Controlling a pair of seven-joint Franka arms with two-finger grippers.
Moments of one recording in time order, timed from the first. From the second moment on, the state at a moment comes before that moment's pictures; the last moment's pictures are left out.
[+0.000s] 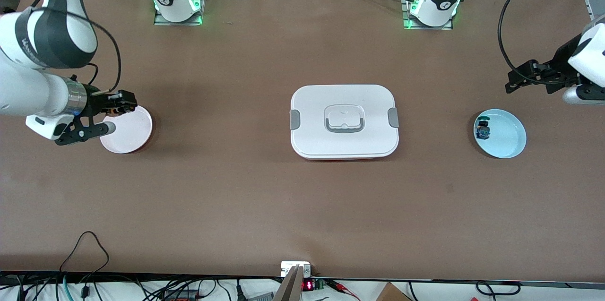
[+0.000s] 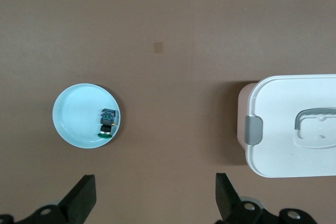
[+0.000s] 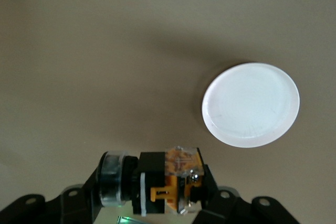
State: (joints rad) left arm 0.11 0.07 -0.12 -1.54 -0.07 1.58 -0.05; right arm -0.15 0.27 0.26 -1.60 -0.01 1.59 -0.18
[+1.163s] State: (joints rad) left arm 0.14 0.18 -0.13 -1.51 -0.21 1.48 -0.05; right arm -0.07 0.14 0.63 -1.43 0.32 1.79 -0.45
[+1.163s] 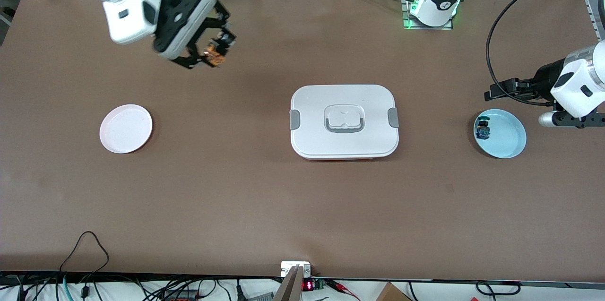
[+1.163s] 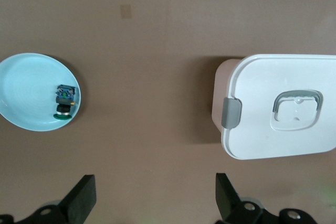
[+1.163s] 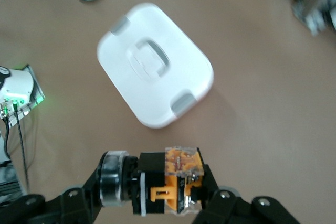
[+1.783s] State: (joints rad) left arm 0.22 0.29 -0.12 -1.51 -1.00 1.23 -0.14; right arm 0.01 0.23 0.64 -1.53 0.86 2.09 -0.90
